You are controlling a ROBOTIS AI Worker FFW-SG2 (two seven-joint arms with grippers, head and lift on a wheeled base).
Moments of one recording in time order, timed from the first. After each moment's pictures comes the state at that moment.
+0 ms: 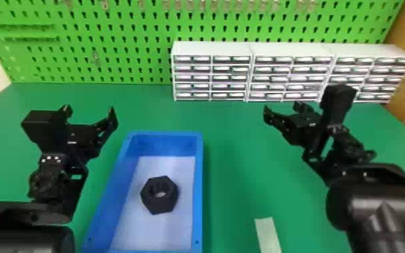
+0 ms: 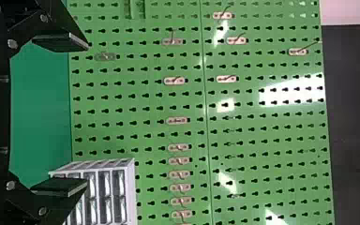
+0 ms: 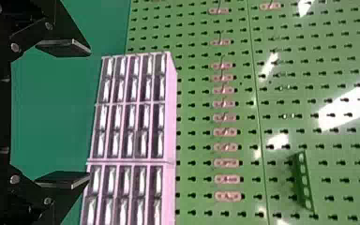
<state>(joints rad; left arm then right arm) 0.06 0.14 0.04 -1.83 0.07 0.03 0.02 -0.18 -0.01 -0.04 -1.68 -0.05 0.34 0.29</state>
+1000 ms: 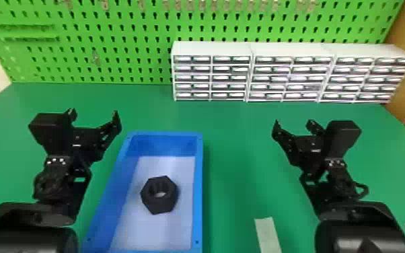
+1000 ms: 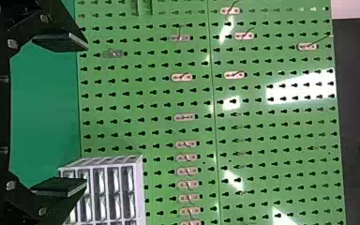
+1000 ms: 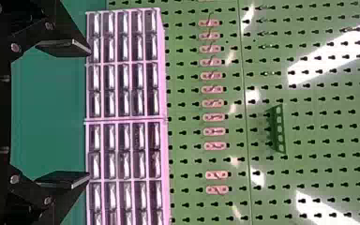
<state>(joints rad) 0.06 0.14 0.02 -1.81 0.07 0.04 0.02 -0.07 0.00 -0.02 -1.57 -0.06 0.01 0.09</state>
